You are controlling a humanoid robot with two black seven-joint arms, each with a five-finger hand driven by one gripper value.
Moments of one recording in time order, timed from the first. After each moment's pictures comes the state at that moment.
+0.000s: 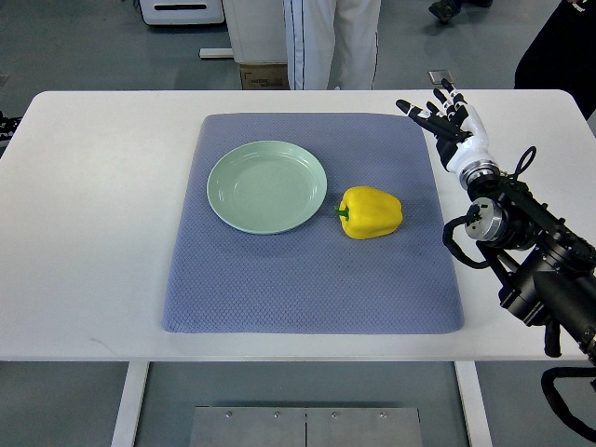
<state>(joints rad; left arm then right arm) -0.01 0.00 -0.11 -0.23 0.09 0.18 -0.17 0.79 -0.03 0.96 0.68 -0.47 -0.14 0.23</state>
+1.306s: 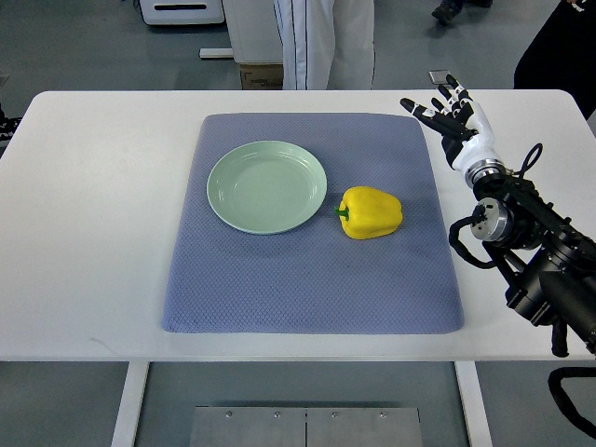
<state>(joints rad) -0.02 0.00 -0.11 -0.23 0.09 0.18 -0.17 0.79 -0.06 0.94 0.68 -0.47 -0.13 0.25</state>
